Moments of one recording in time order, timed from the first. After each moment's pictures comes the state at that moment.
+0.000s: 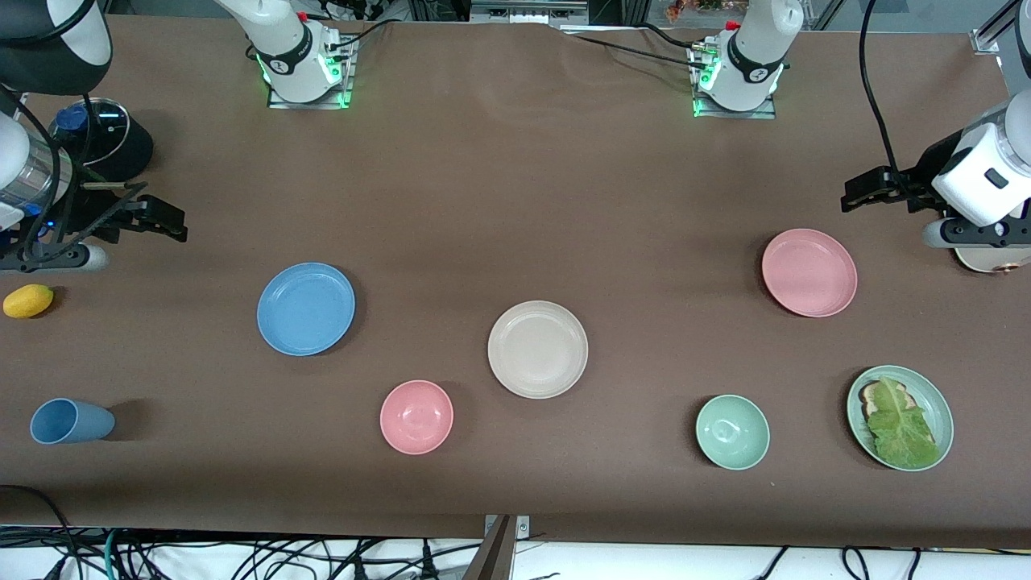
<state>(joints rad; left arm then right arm) -0.10 0.10 0.08 -1.54 -0.05 1.45 -0.05 0.07 0.16 -0.01 -1.52 -0.01 1.61 0.02</state>
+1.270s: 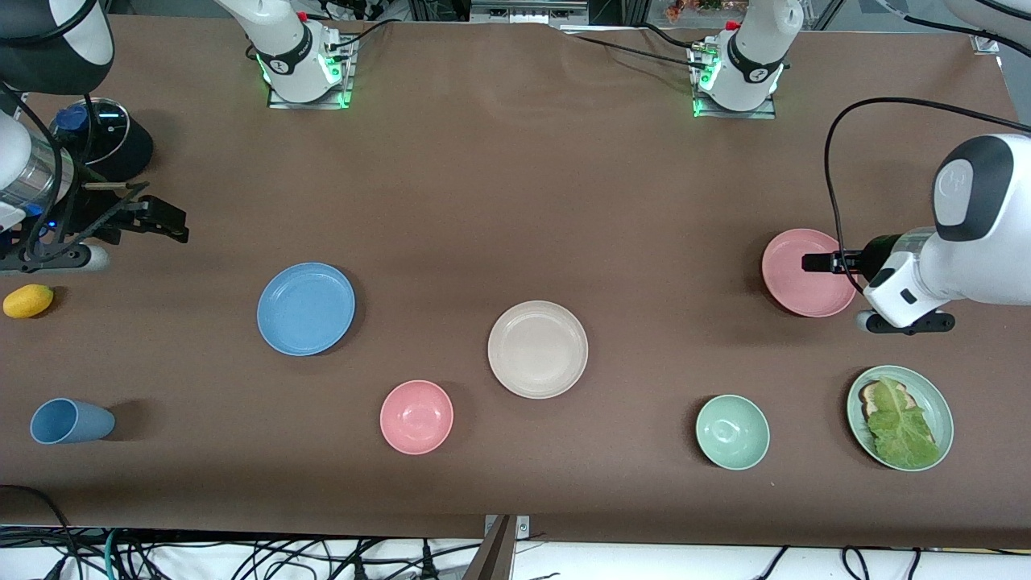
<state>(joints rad) -0.02 0.37 0.08 -1.57 -0.11 1.55 0.08 0.07 0.16 -0.01 -1.52 -0.01 1.61 0.02</state>
